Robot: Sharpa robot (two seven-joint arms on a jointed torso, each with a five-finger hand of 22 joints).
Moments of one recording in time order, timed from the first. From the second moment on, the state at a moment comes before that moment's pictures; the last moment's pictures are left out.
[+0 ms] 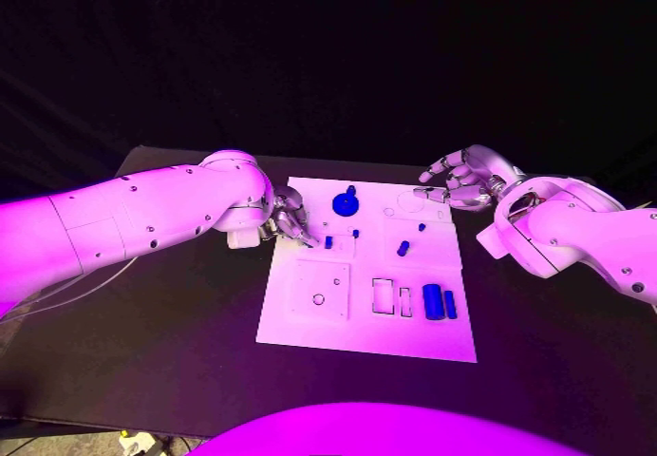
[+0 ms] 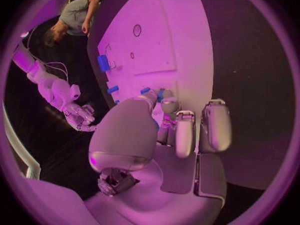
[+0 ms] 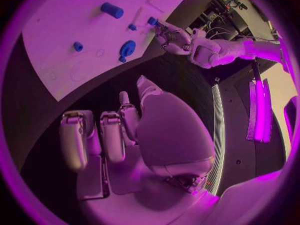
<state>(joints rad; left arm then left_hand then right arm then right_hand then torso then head) 1.31 -0.66 -0.10 1.33 -0.98 0.28 -0.52 1.36 -0.01 0.31 0.28 0.05 0.84 0.06 0.72 0.96 1.19 -0.02 1.16 0.92 1.46 -0.06 1.57 1.31 0.08 1.39 0.04 1.43 1.27 1.33 -0.88 -0.16 1.60 -0.95 -0.52 -0.17 1.41 -0.11 0.17 0.29 0.15 0.82 0.16 0.29 0.42 1.38 0.08 1.35 1.31 1.46 0.01 1.54 1.31 0.01 1.47 0.11 1.50 1.31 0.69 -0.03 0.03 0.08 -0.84</state>
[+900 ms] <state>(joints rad) 1.32 -0.65 -0.10 1.32 -0.98 0.29 -0.52 1.36 -0.01 0.32 0.29 0.05 0.85 0.06 0.72 0.96 1.20 -0.01 1.16 0.91 1.46 -0.06 1.57 1.31 0.08 1.39 0.04 1.43 1.27 1.33 -0.88 -0.16 1.60 -0.95 -0.52 -0.17 1.41 -0.11 0.17 0.29 0.15 0.82 0.16 0.29 0.42 1.38 0.08 1.35 1.31 1.46 0.01 1.54 1.31 0.01 1.47 0.11 1.50 1.31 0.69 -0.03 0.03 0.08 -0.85</state>
